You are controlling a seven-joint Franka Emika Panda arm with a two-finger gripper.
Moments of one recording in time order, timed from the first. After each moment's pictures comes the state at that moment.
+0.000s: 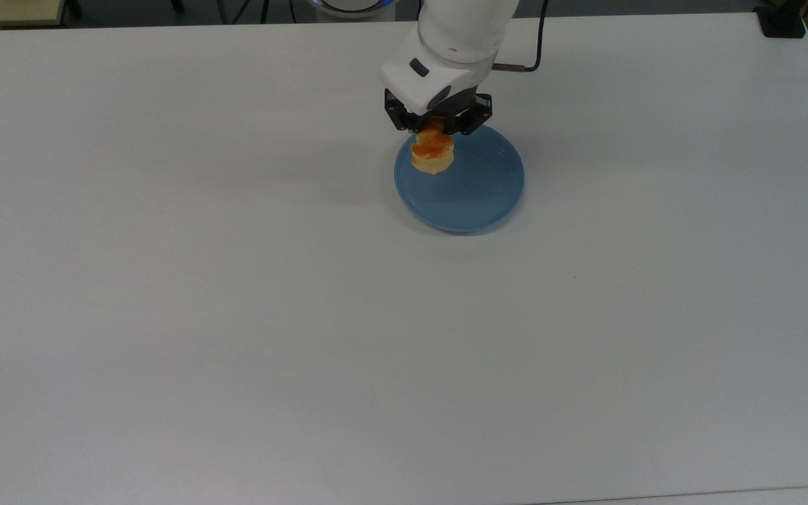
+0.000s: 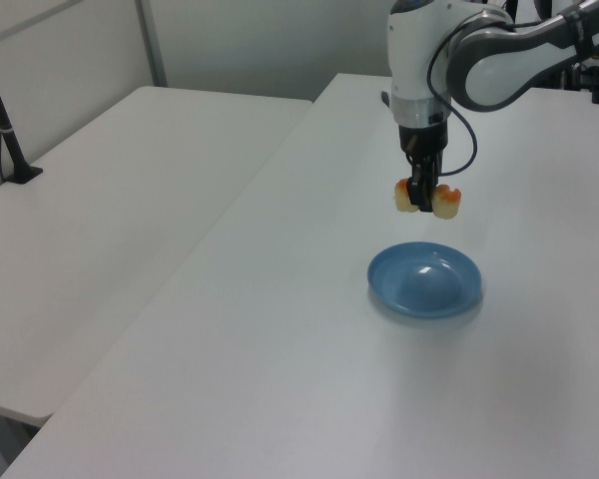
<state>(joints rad) 0.44 0.17 -0.16 -1.83 -0.06 1.89 0.28</state>
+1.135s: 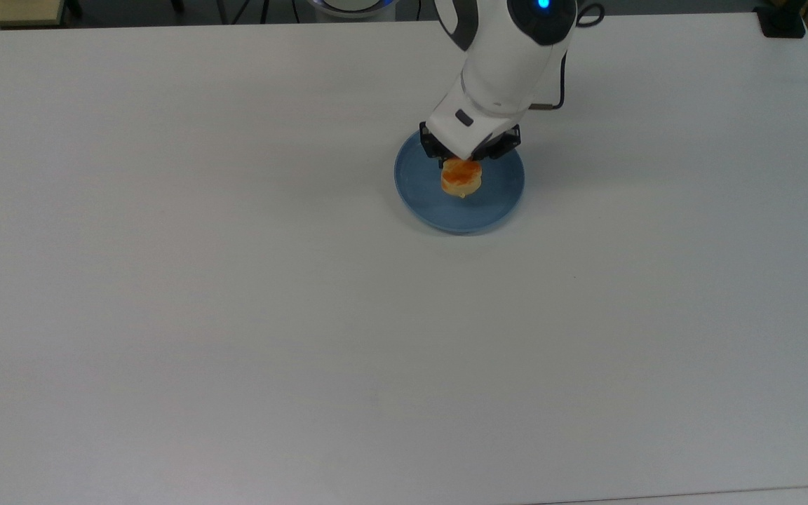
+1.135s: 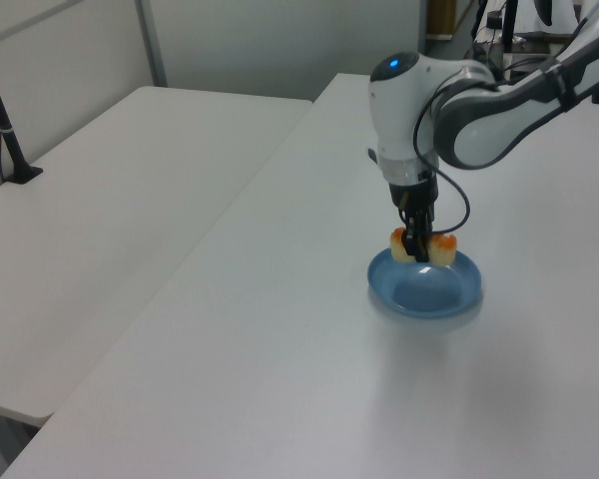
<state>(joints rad) 0.47 0.31 -0.11 -1.82 -0.06 1.95 0.30</state>
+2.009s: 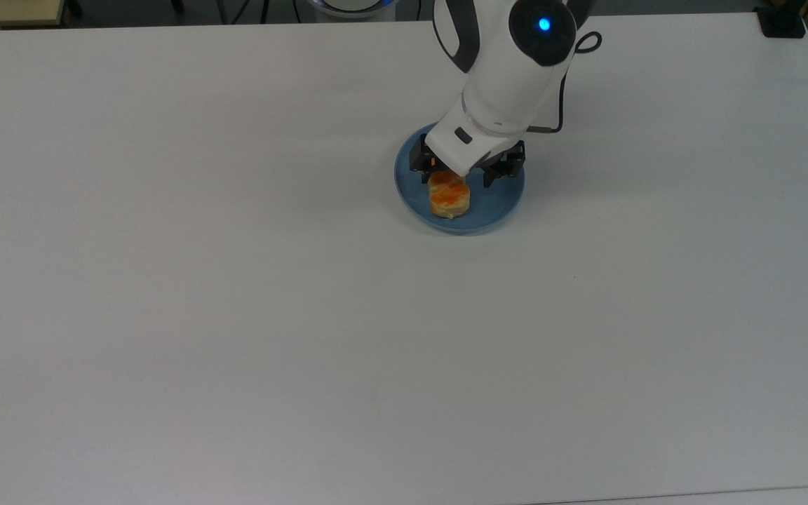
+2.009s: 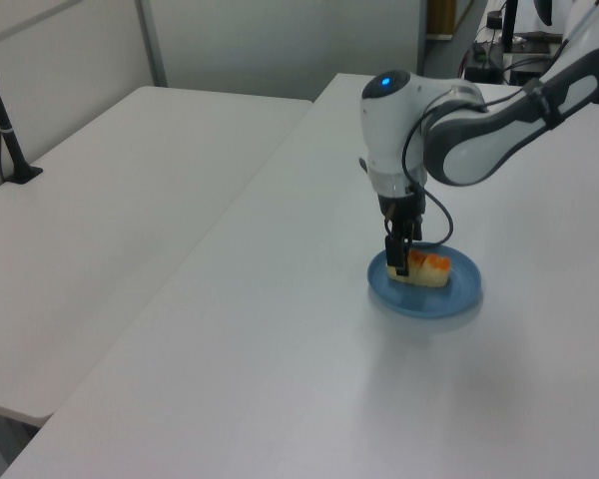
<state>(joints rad) 0.46 0.35 -0.11 -1.79 -0.09 2.01 0.36</state>
